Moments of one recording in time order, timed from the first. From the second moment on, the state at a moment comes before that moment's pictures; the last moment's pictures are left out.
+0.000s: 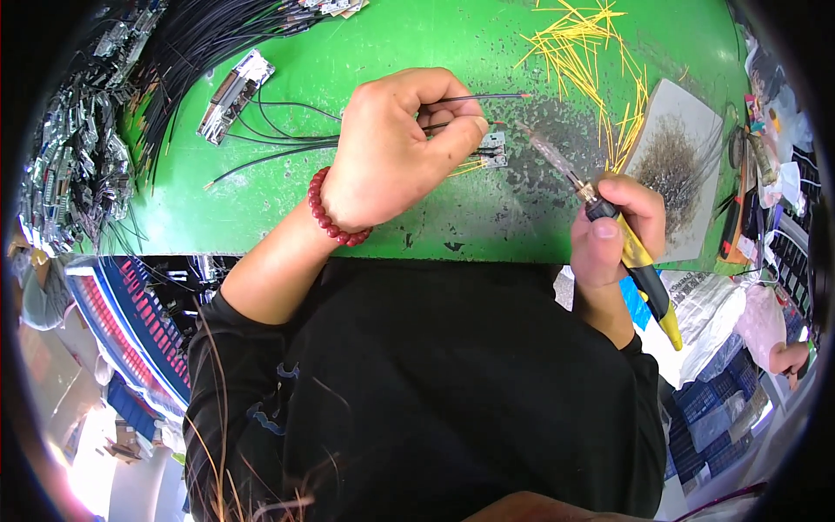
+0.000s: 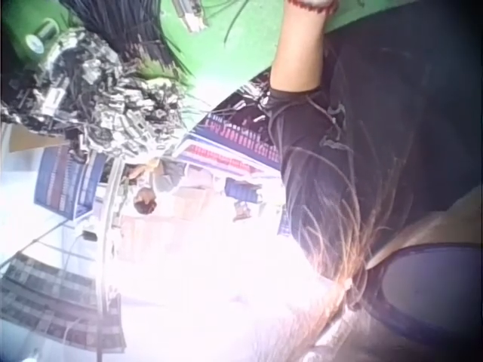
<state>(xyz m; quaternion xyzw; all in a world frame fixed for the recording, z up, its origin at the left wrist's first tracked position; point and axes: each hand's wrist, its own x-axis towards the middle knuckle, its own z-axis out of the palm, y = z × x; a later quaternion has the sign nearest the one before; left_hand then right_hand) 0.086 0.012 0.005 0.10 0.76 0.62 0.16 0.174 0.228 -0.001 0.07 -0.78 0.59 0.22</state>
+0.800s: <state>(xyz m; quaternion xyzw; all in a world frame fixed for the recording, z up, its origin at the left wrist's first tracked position) 0.086 0.012 0.000 0.11 0.75 0.64 0.13 0.173 0.224 -0.009 0.07 -0.75 0.62 0.19</state>
